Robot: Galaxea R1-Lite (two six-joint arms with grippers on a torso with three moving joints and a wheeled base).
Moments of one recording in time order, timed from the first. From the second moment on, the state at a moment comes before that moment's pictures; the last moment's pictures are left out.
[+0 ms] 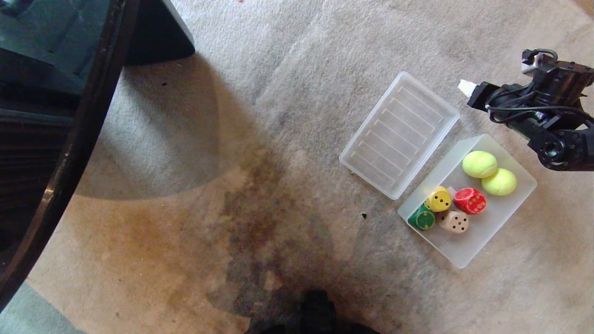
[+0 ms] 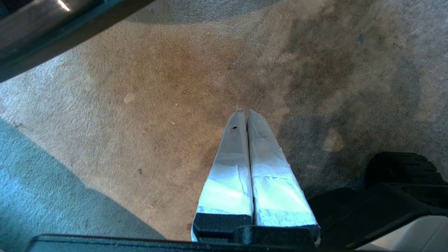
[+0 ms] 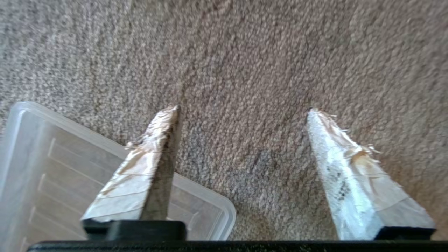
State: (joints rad) left arm 0.00 0.00 0.00 0.01 0.01 -0.01; right arm -0.10 2.01 -1.41 -0.80 0.07 0.25
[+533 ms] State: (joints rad) left arm 0.00 0.00 0.00 0.01 0.01 -0.01; right arm -0.04 1.98 -1.42 -0.75 0.21 0.38
